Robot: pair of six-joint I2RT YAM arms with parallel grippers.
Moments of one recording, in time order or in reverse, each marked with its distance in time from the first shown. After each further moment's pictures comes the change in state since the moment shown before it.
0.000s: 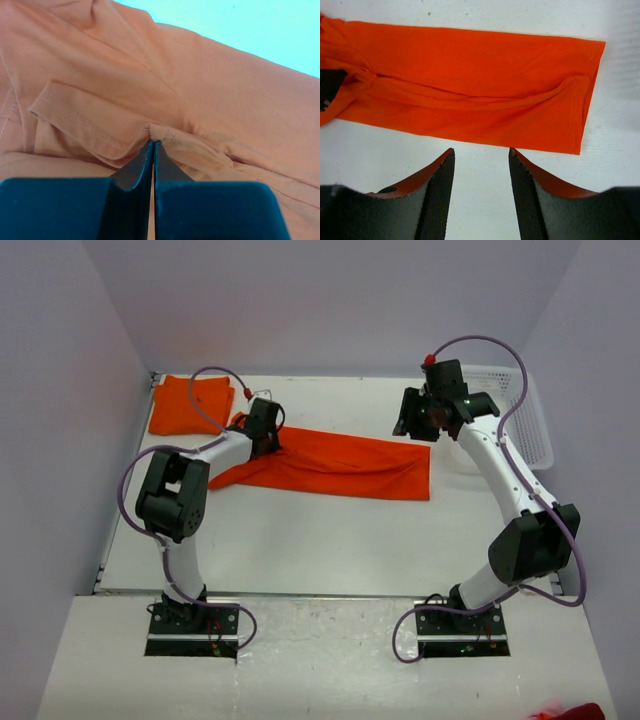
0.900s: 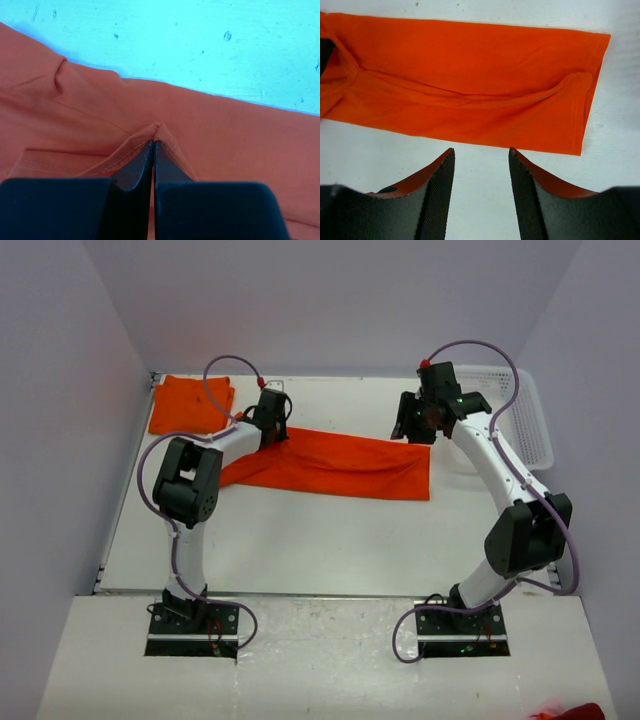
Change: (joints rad) left arm 0.000 0.157 0.173 0.044 0.026 0.122; right arm 0.000 0.048 -0.011 0.010 0.000 0.000
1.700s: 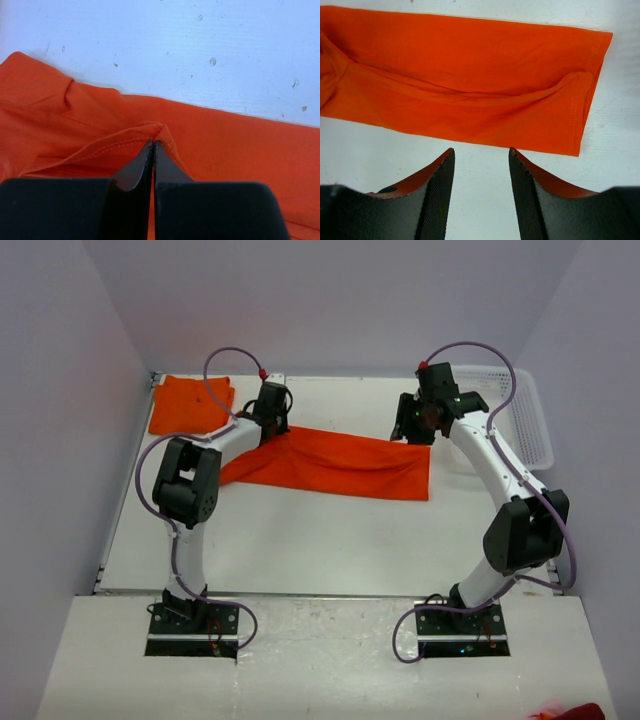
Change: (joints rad) left arm -0.001 -0.003 0.043 0.018 -0.002 0.043; right arm 0.000 0.022 0.000 0.001 0.000 0.000
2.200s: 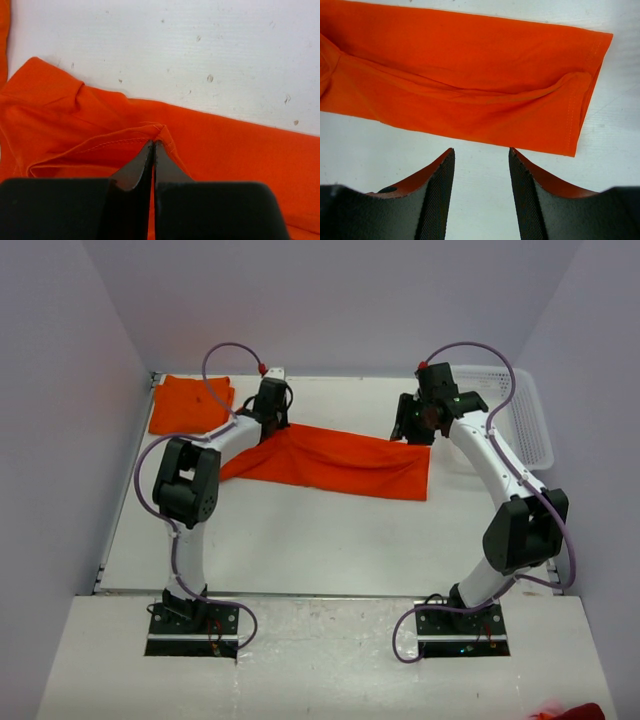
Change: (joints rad) left arm 0.000 -0.003 0.025 0.009 -0.024 0.009; right arm 0.000 0.003 0.000 0.000 0.000 0.000
